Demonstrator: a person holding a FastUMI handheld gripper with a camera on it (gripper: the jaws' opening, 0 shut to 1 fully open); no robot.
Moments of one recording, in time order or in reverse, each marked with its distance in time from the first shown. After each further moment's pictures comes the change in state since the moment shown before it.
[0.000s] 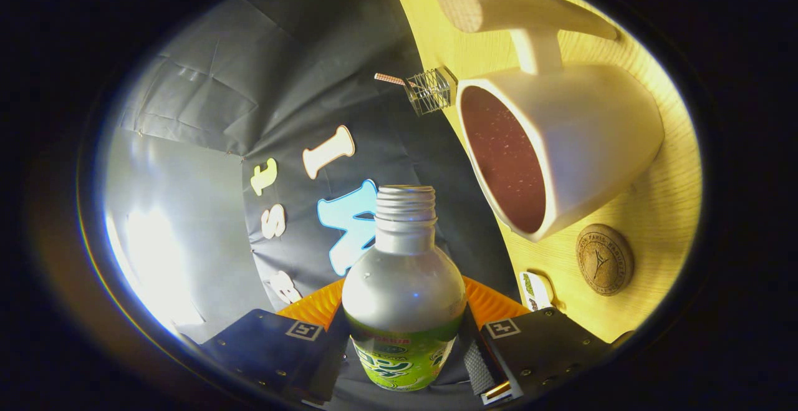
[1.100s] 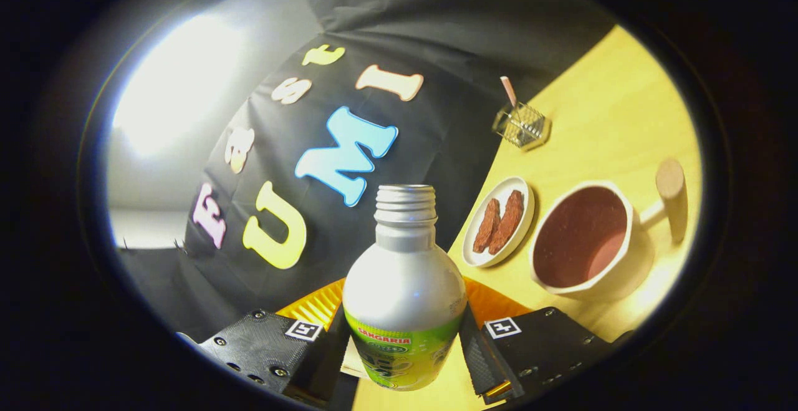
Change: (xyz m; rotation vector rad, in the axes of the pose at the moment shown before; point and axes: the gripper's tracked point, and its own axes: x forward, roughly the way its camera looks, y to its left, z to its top) arm -0.013 -0.019 -0.011 -0.953 0.163 -0.147
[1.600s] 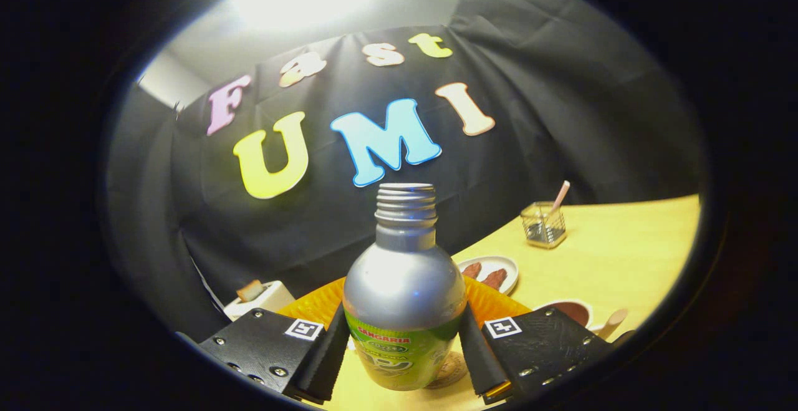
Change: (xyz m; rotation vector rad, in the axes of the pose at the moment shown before) arm -0.004 0.040 0.024 -0.687 -0.039 -0.109
